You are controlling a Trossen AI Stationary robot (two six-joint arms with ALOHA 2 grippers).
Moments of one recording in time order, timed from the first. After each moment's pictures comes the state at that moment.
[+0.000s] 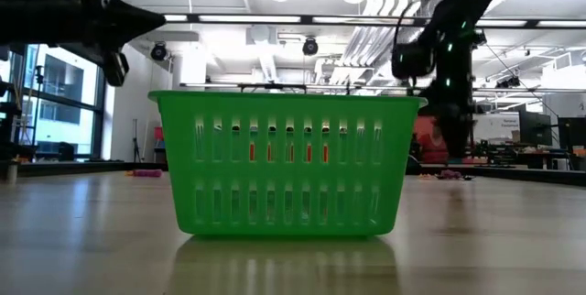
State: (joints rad) left arm 0.05 0.24 0.04 0.35 -0.14 -0.72; right arm -0.65 1.47 0.87 -0.85 0.12 0.16
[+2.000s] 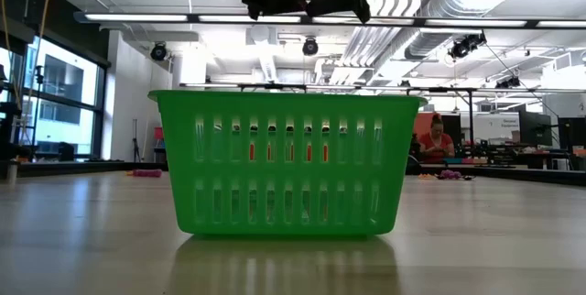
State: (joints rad) left arm 0.21 1.41 1.04 0.18 0.02 0.14; right arm -0.18 1.43 1.26 -0.30 0.05 0.11
